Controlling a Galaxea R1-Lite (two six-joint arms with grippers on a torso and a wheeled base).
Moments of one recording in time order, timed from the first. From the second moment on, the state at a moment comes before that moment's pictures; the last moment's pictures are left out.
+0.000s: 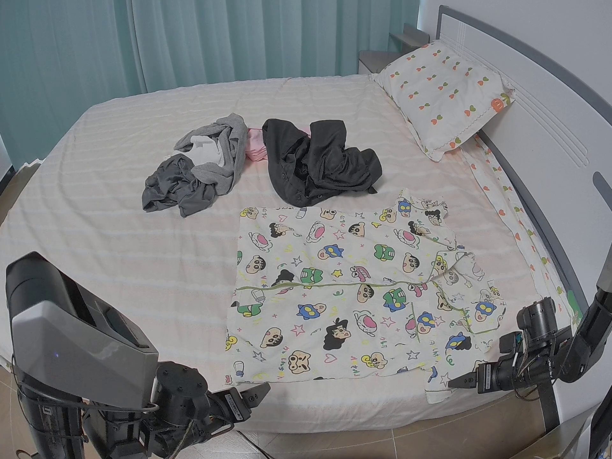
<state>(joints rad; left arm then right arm) -0.69 2.23 -0.04 -1.55 0.18 -0.88 0.15 1.95 -0.24 -0.67 0.21 0.25</state>
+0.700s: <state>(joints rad) -0.78 2.25 -0.05 -1.55 0.22 -0.88 0.16 1.89 -0.15 -0.73 0.21 0.25</state>
